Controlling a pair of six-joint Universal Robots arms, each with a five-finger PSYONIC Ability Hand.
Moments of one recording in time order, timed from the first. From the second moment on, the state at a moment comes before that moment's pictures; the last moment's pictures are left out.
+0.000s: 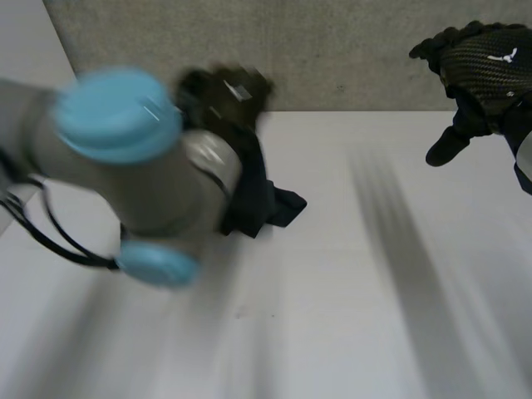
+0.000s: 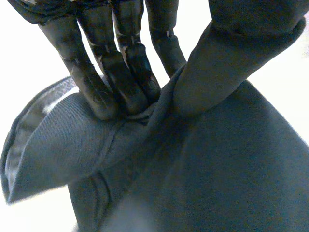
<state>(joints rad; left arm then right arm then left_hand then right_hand) 3.98 -2.12 -1.07 3.28 -1.73 3.55 1.89 -1.61 1.45 0.14 1.46 2.80 1.13 1.20 1.19 1.22 0.96 0.14 0.21 0.17 0.23 0.05</state>
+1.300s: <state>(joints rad) 4.31 -2.37 -1.01 2.85 -1.44 3.42 1.85 -0.69 0.92 0.31 1.21 3.14 1.04 1.04 1.03 1.02 0.84 0.77 0.87 0.87 0.87 0.65</state>
